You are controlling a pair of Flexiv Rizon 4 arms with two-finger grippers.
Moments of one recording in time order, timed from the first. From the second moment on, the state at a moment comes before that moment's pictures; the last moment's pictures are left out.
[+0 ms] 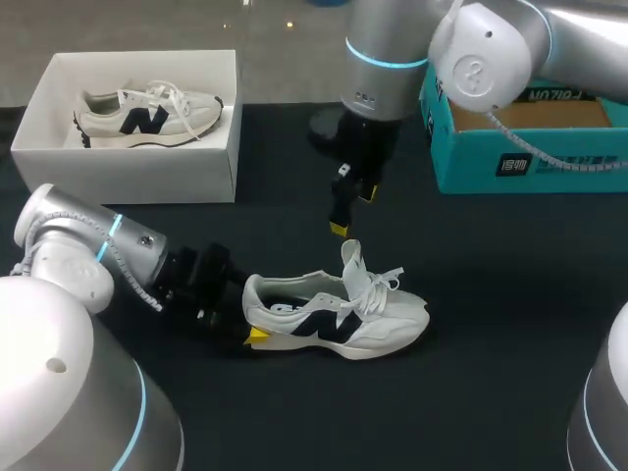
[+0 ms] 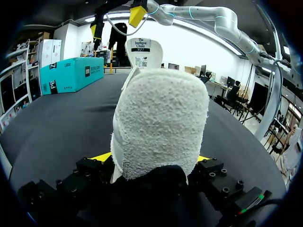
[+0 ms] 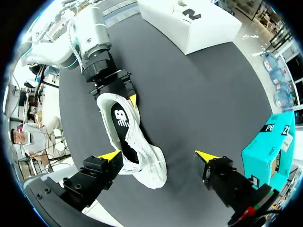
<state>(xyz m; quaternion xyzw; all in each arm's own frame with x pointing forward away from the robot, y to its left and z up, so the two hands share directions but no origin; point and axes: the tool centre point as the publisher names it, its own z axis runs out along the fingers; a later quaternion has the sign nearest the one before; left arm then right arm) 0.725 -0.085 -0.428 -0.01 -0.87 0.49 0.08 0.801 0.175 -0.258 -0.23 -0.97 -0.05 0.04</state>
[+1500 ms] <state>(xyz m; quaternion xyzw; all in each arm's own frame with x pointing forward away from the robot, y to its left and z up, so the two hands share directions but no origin) 0.725 -0.085 -0.428 -0.01 -0.87 0.49 0.08 0.790 0.205 -0.270 -0.15 -0.99 -0.04 0.03</state>
